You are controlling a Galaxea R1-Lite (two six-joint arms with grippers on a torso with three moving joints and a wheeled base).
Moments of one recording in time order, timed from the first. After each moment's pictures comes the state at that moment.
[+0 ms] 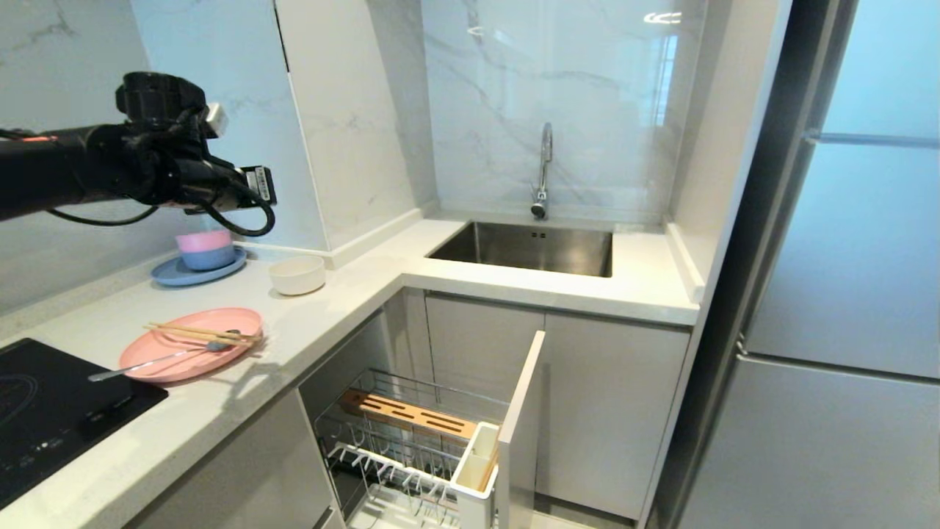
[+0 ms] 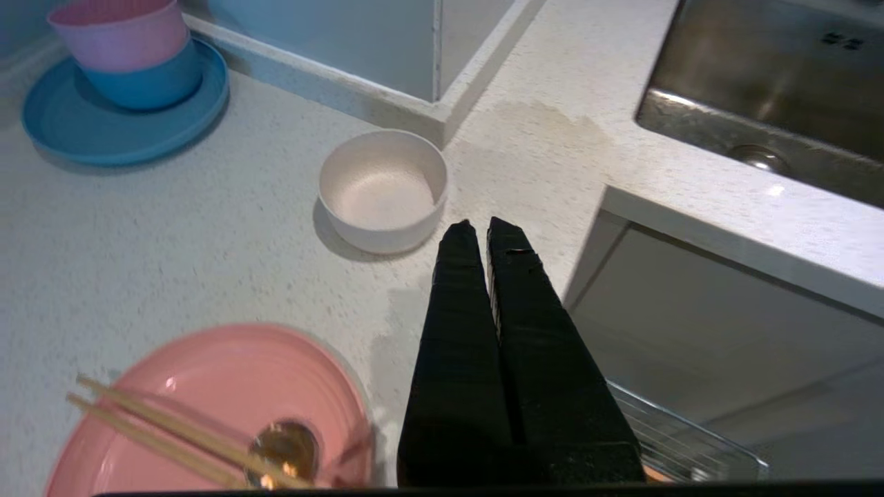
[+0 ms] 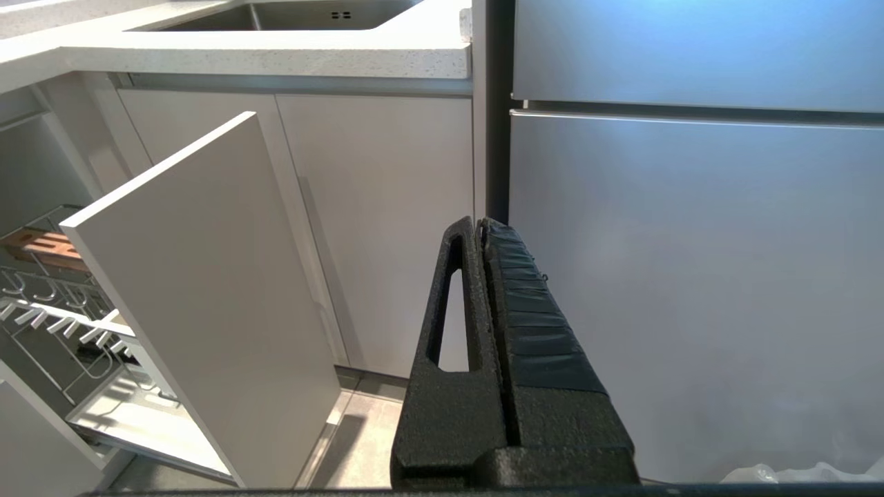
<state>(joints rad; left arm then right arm) 0.05 2.07 -1.98 0.27 0.11 -0.03 0.00 0.00 0.00 0.00 -0.02 0.04</state>
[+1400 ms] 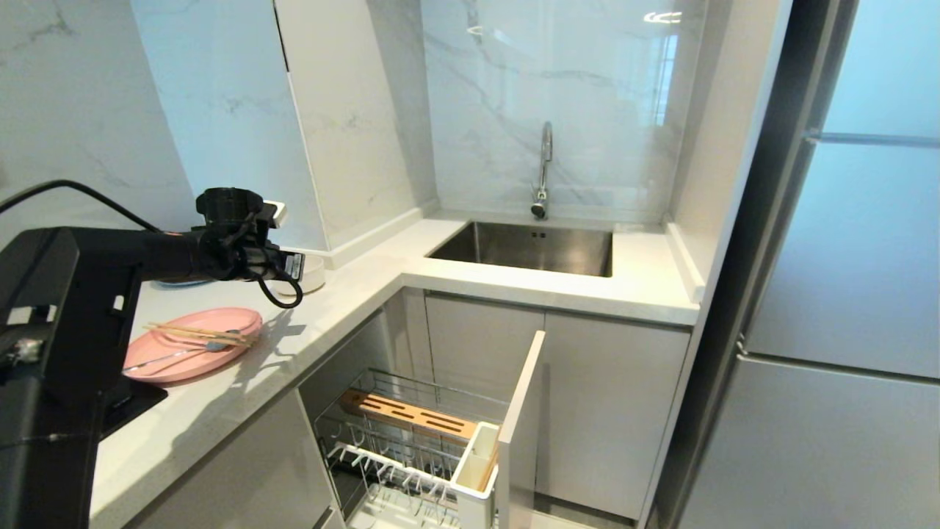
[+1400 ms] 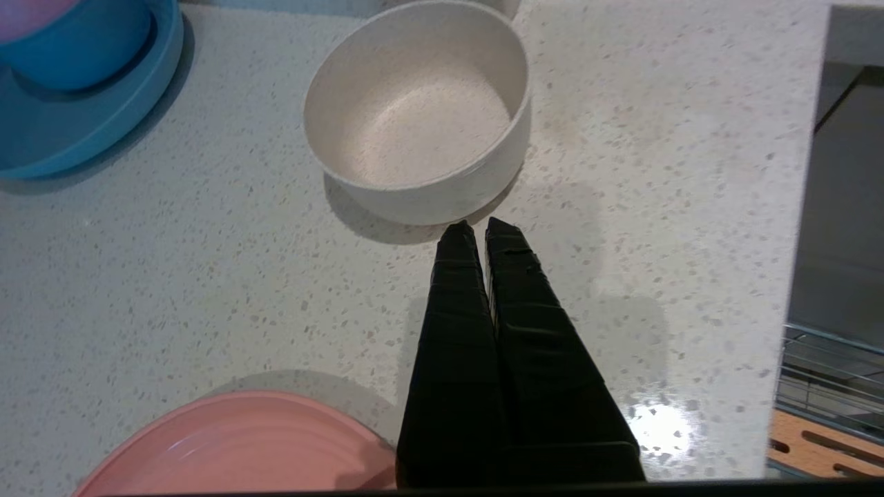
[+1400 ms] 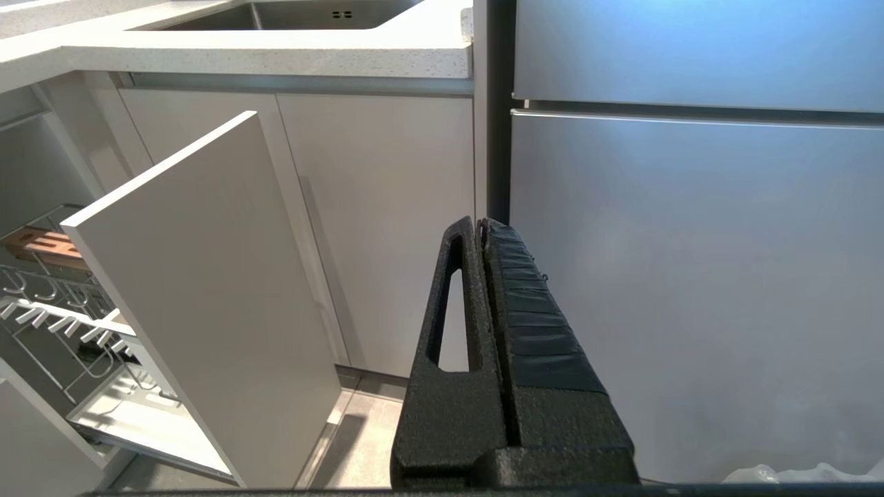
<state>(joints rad) 0.11 2.40 -1.99 0.07 0.08 0.26 0.00 0.00 0.00 0.00 -0.02 0.04</state>
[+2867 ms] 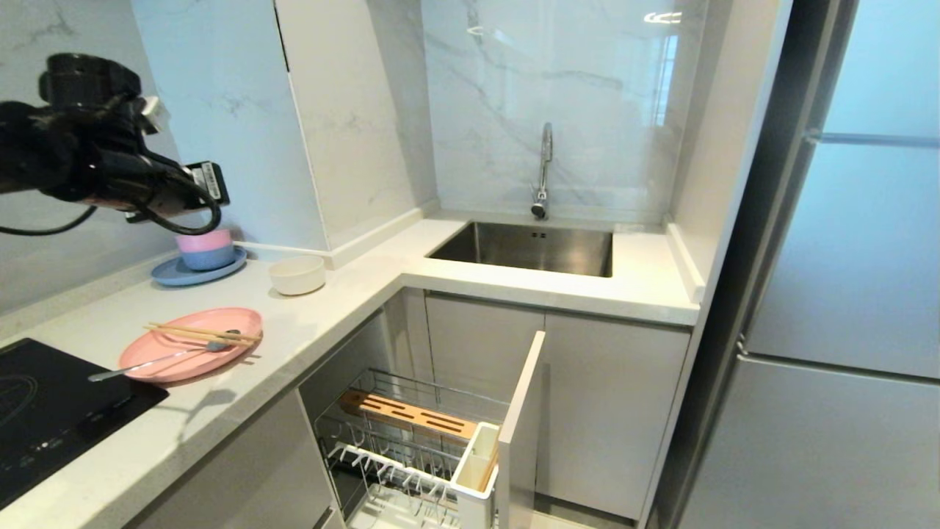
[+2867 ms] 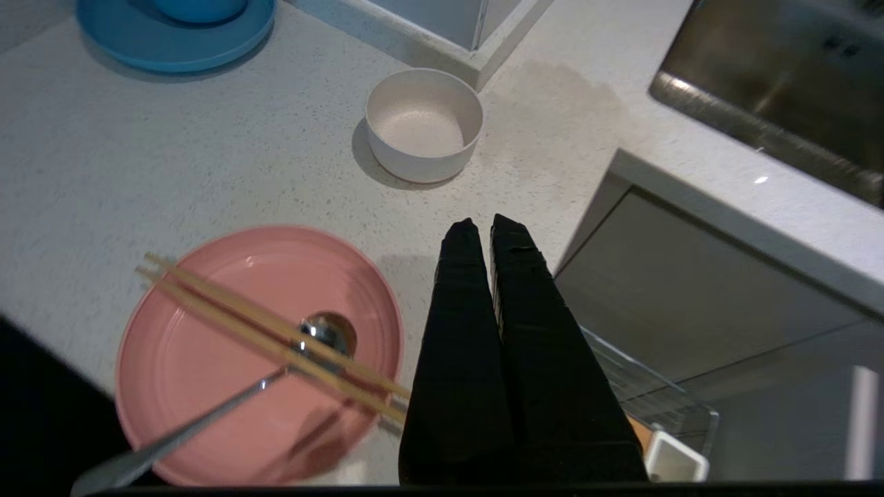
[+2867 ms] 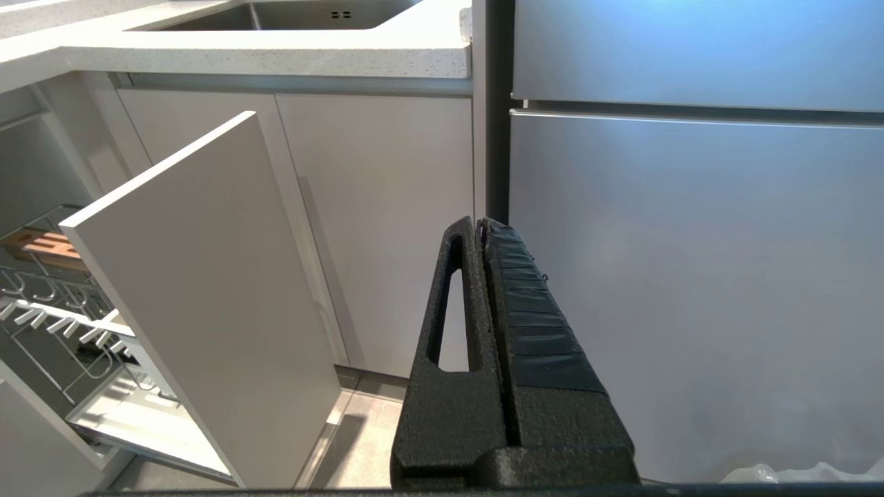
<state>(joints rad) 0.11 1.88 -1.84 0.38 0.07 -0.12 0.00 0.00 0.00 0.00 -0.02 0.04</state>
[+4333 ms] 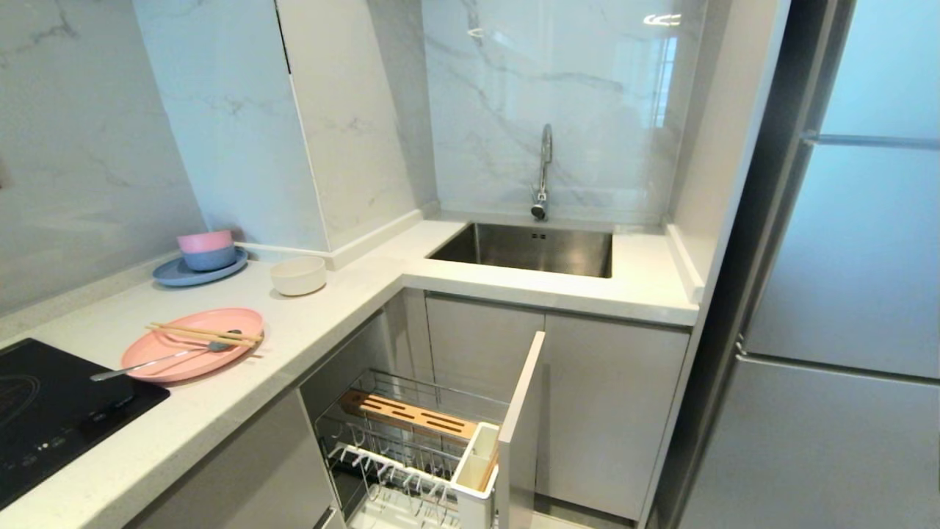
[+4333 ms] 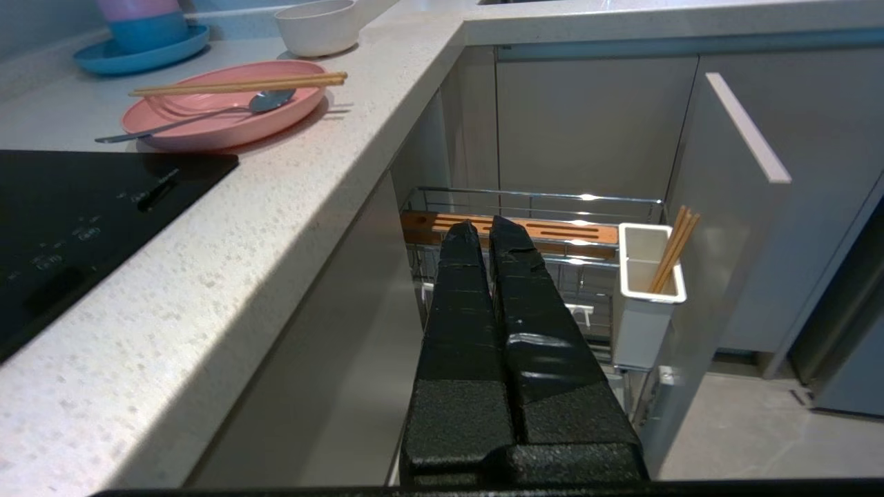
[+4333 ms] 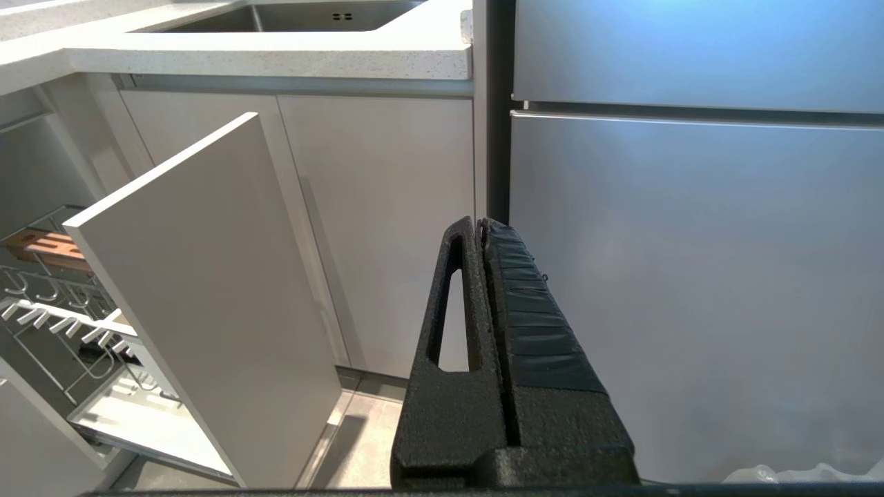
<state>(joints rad) 0.01 0.15 -0.08 -0.01 -0.06 0.12 0.00 0.00 0.00 0.00 -0.02 0.04</state>
